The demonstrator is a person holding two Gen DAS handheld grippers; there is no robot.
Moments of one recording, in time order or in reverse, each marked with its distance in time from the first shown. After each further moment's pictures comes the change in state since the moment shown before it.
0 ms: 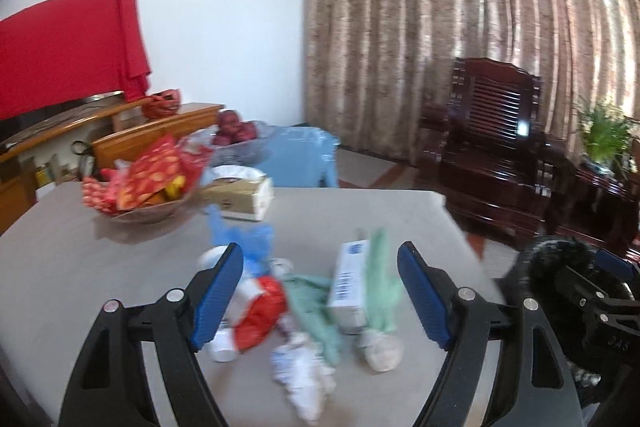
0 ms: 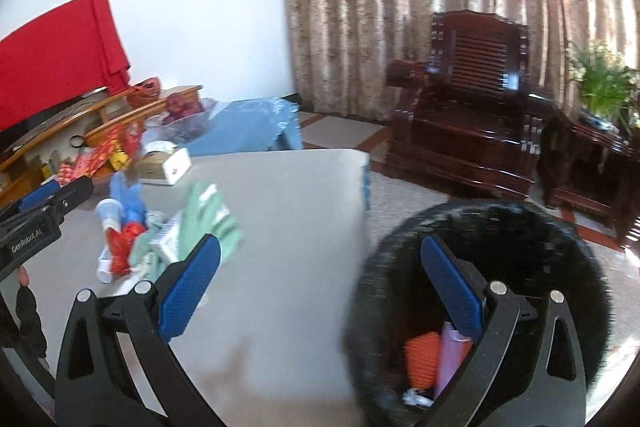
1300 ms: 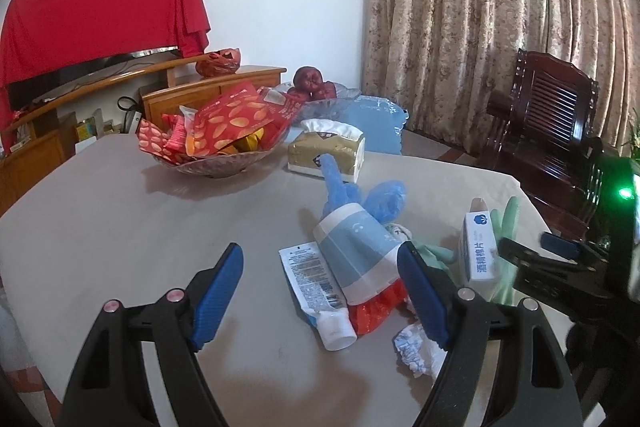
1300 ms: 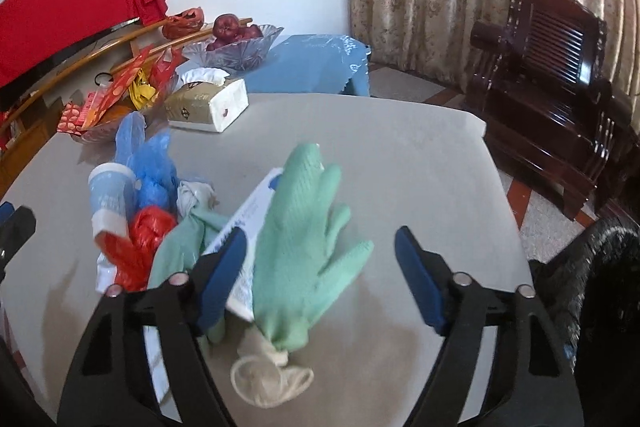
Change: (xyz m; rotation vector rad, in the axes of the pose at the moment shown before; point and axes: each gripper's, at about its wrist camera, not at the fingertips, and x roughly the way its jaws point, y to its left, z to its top) left arm 0.031 0.090 -0.030 -0.101 0.102 0.139; right arm 0.146 0.114 0.005 -0.118 0.209 0.116
